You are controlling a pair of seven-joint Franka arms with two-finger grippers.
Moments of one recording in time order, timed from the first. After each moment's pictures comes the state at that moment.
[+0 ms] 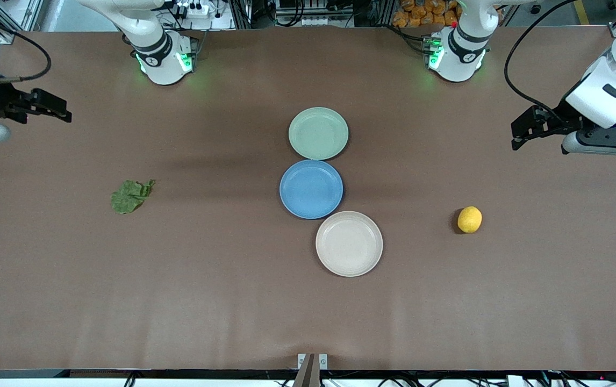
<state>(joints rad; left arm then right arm) -0.01 0.00 -0.16 -1.59 -0.01 1.66 -0.09 -0.04 -0.05 0.03 -1.59 0.06 1.35 0.00</state>
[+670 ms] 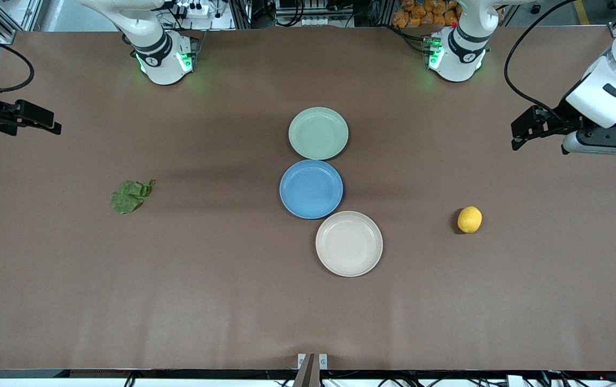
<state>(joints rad) -0.01 0.00 -0.16 -1.59 -0.01 1.66 -0.09 -0.05 0.07 0.01 -1.45 0.07 1.36 0.00</state>
